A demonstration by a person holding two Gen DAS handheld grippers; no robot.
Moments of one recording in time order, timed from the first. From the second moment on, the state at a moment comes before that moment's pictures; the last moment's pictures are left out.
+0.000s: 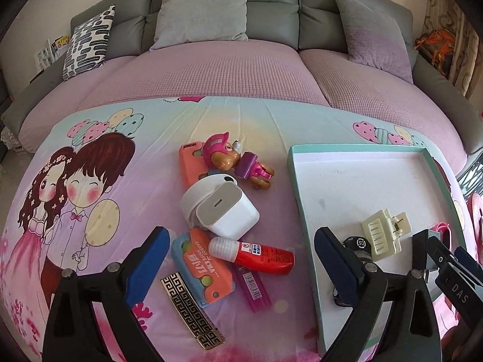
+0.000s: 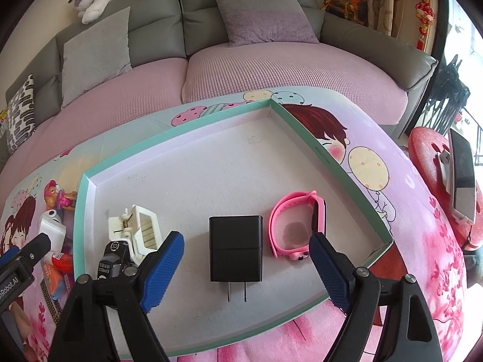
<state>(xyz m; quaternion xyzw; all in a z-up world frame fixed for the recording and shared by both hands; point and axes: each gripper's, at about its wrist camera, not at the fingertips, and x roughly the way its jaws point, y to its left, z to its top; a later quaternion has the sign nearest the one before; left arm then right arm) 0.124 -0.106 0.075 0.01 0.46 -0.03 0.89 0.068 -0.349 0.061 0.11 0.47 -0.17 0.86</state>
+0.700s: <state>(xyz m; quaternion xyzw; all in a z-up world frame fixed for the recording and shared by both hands) 0.123 -0.068 0.086 -0.04 0.43 0.00 0.90 0.070 -0.338 0.063 0.10 0.46 -0.19 0.86</state>
